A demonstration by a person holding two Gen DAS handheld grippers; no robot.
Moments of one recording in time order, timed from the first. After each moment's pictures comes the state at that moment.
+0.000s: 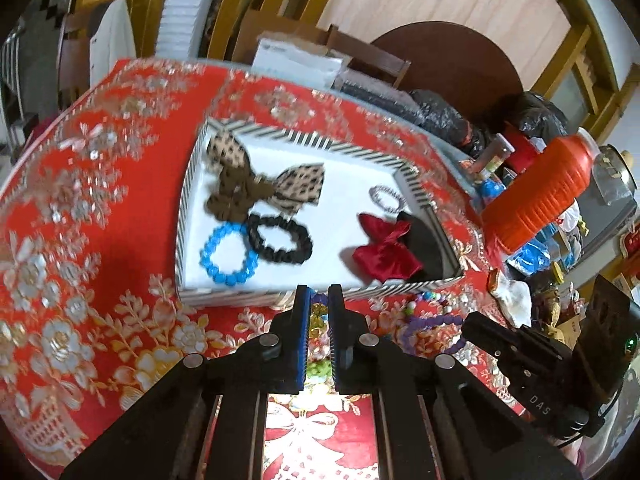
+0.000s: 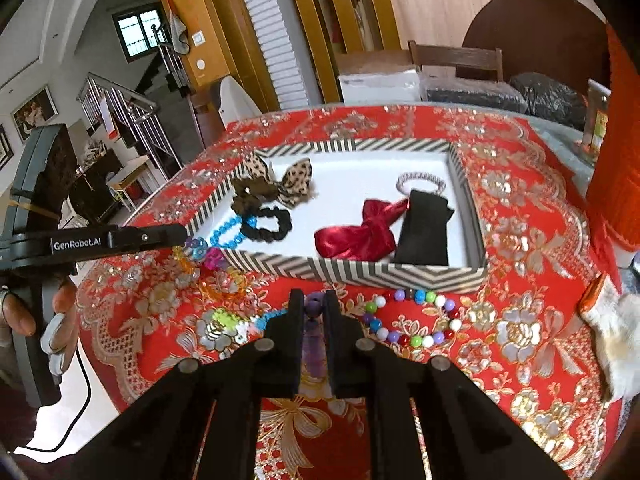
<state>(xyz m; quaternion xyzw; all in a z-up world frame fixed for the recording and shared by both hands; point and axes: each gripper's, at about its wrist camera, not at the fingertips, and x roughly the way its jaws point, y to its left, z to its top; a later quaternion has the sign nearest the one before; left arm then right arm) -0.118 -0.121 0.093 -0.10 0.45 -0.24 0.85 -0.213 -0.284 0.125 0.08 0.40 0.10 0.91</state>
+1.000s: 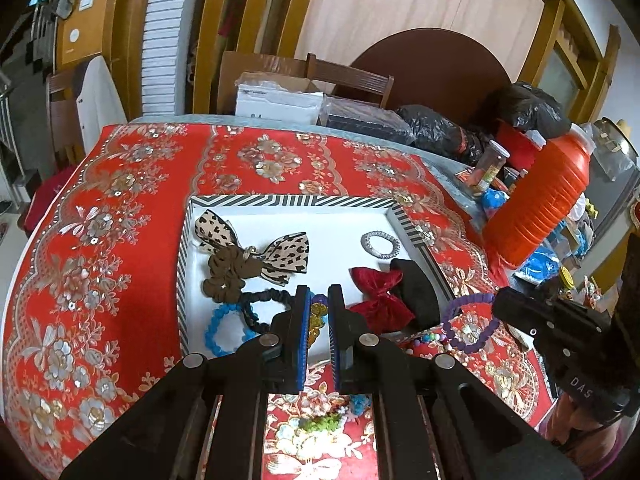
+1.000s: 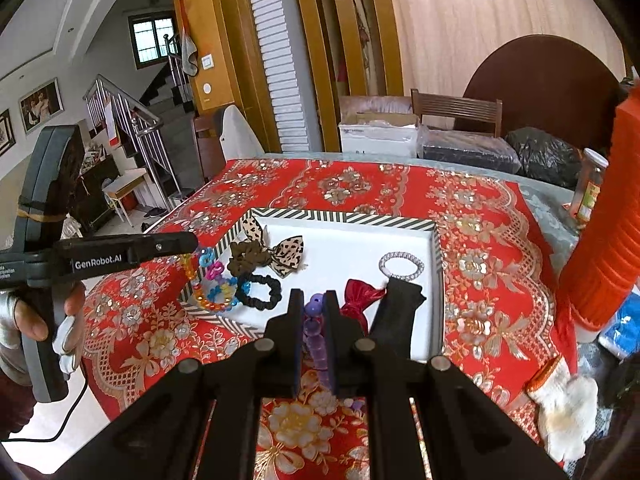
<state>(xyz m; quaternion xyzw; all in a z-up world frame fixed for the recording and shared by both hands) -0.090 -0.147 0.133 -0.04 0.40 -0.24 0.88 -0.184 -0.294 0.188 0.04 0.36 0.09 0.93</state>
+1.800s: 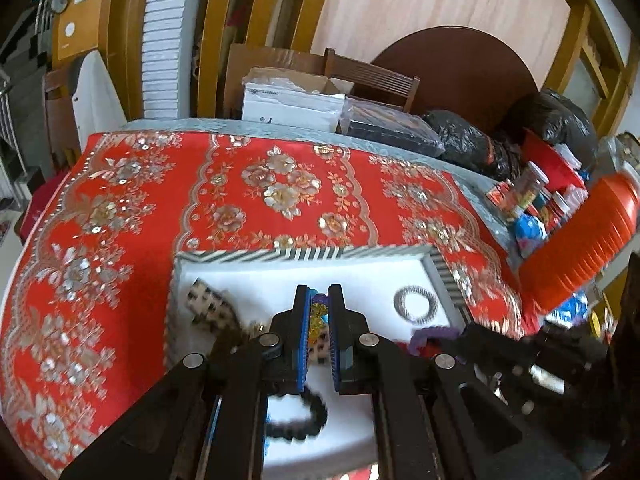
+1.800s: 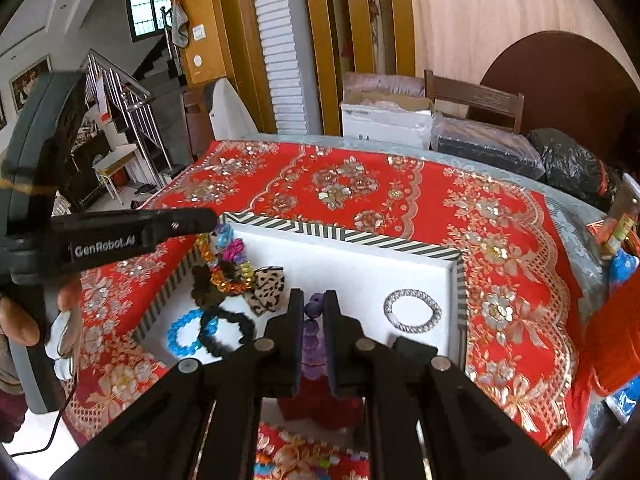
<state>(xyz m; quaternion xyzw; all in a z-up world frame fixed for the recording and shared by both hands) 0.023 -0.178 0.119 -0.05 0.42 -0.22 0.88 -0.061 -0.281 0.159 0.02 0.41 0.09 0.91</state>
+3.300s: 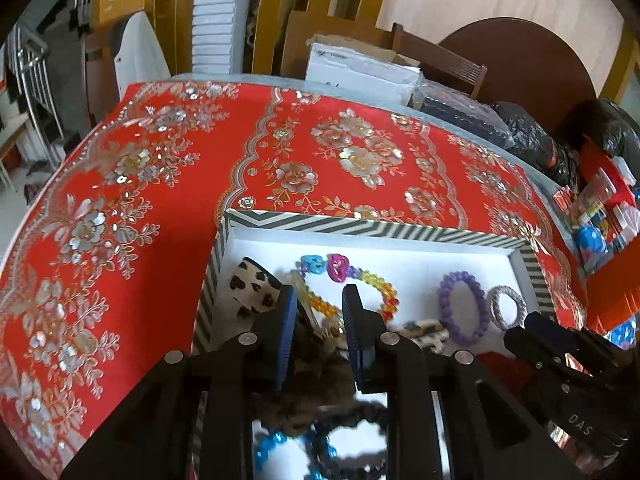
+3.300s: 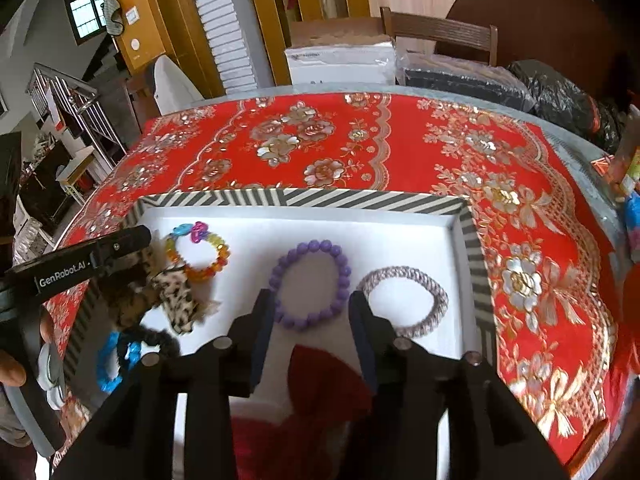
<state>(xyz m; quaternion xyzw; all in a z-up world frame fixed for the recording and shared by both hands) 0.050 -0.155 0.054 -0.05 0.45 -0.13 0.88 -0.016 -0.307 0.087 0.07 0.47 0.02 0.88</state>
